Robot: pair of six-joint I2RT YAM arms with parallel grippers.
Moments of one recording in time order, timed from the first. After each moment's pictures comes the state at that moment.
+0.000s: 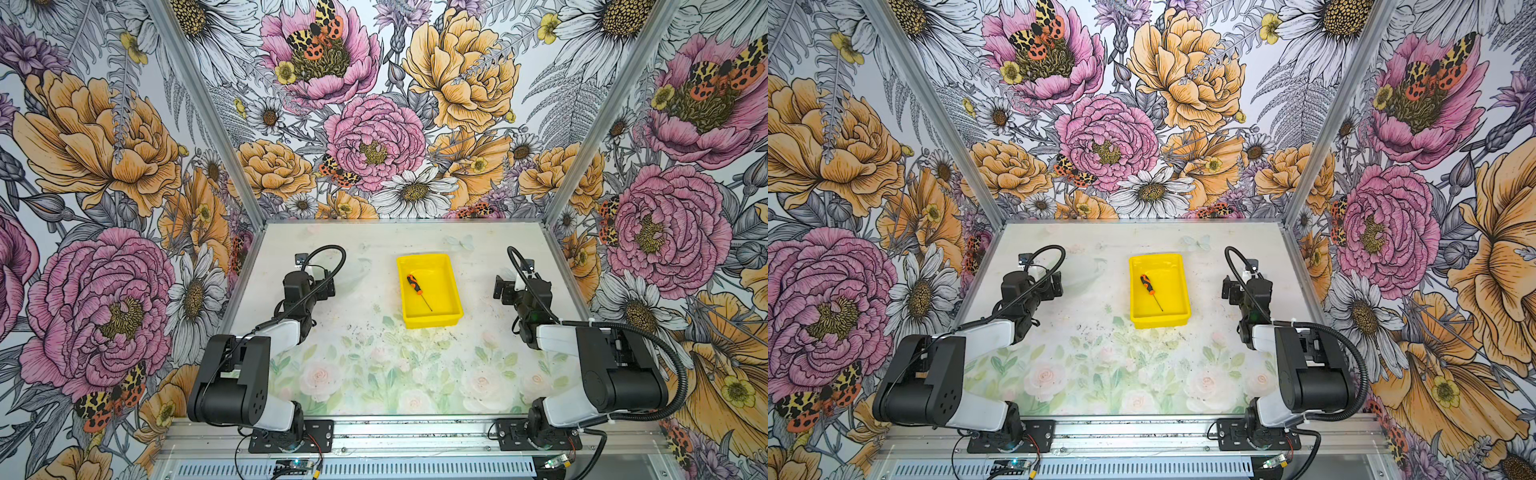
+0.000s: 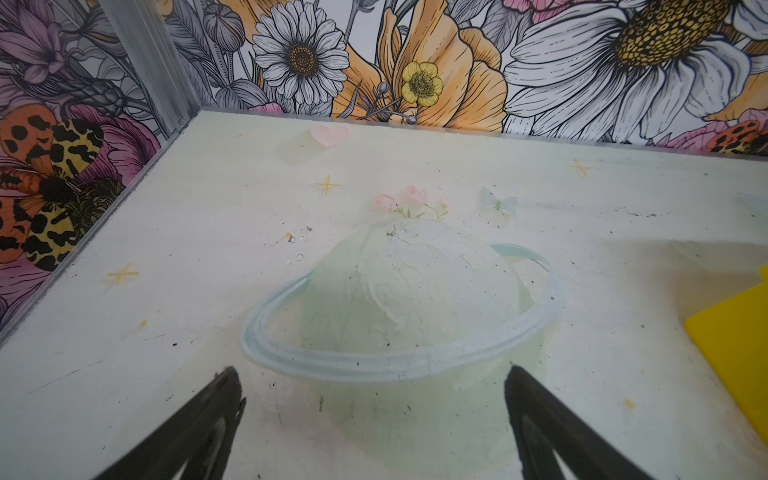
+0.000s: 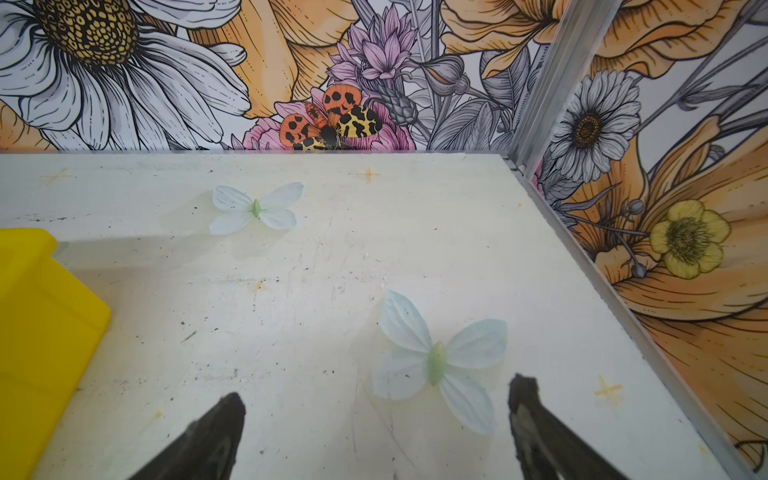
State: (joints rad) left arm -0.07 1.45 0.55 0.51 -0.09 -0.10; right arm -0.02 1.51 0.45 0.70 0.07 -0.01
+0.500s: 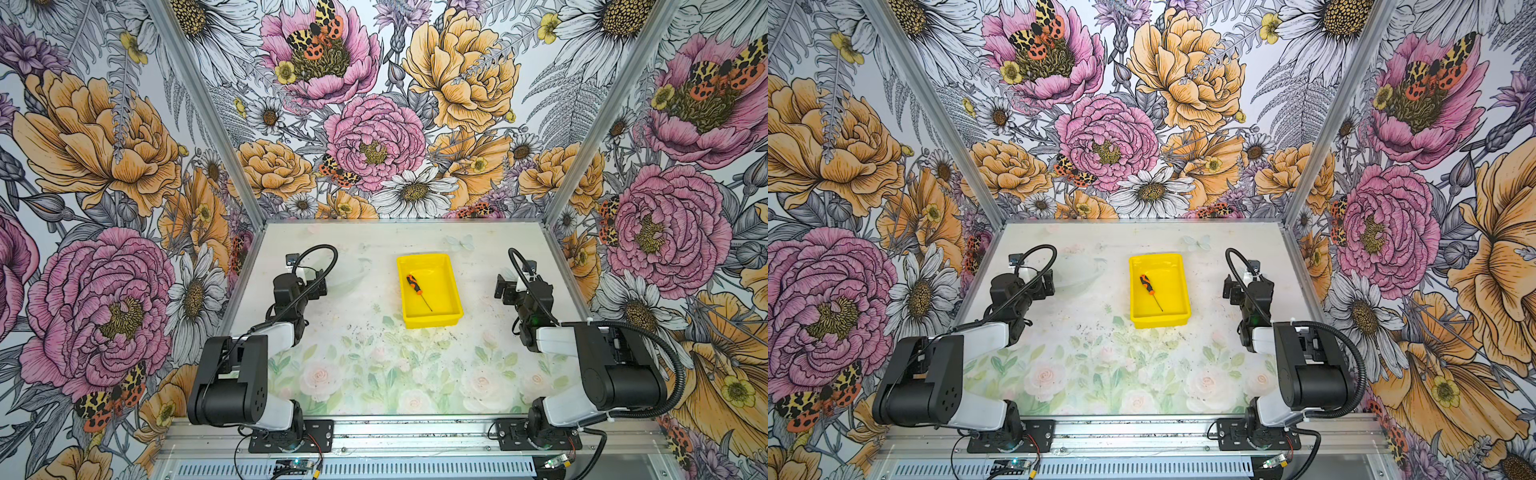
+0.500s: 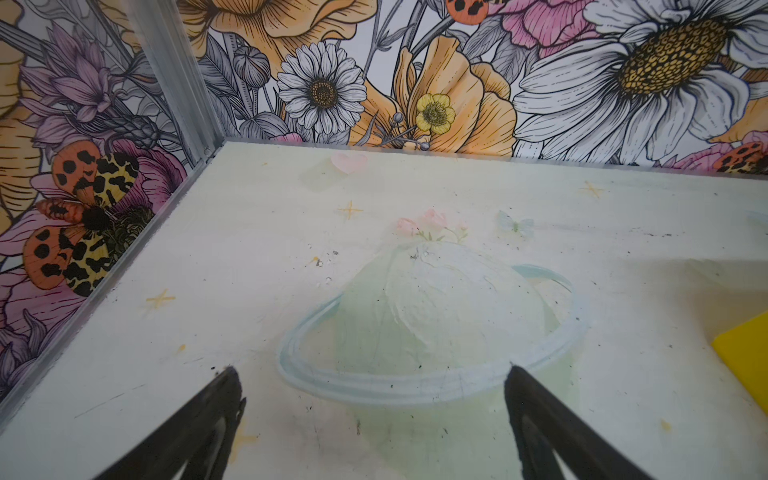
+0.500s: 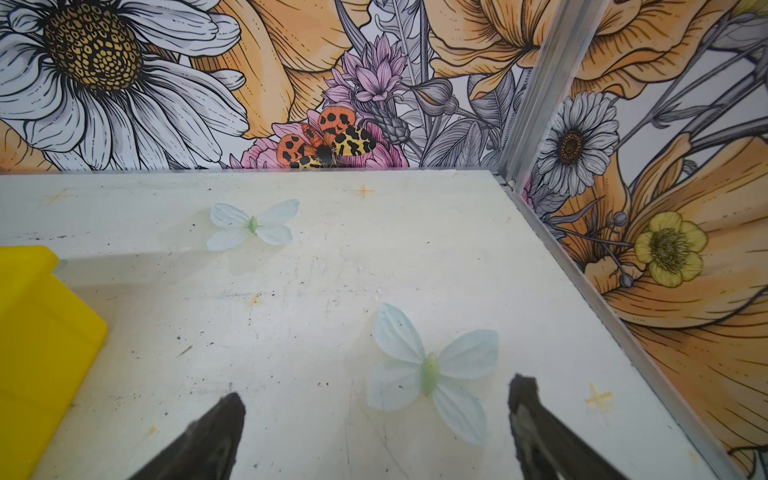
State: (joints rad) left arm 0.02 1.46 0.48 0.67 -0.02 -0.05; right arm -0.02 1.52 0.41 0.79 0.08 -0.01
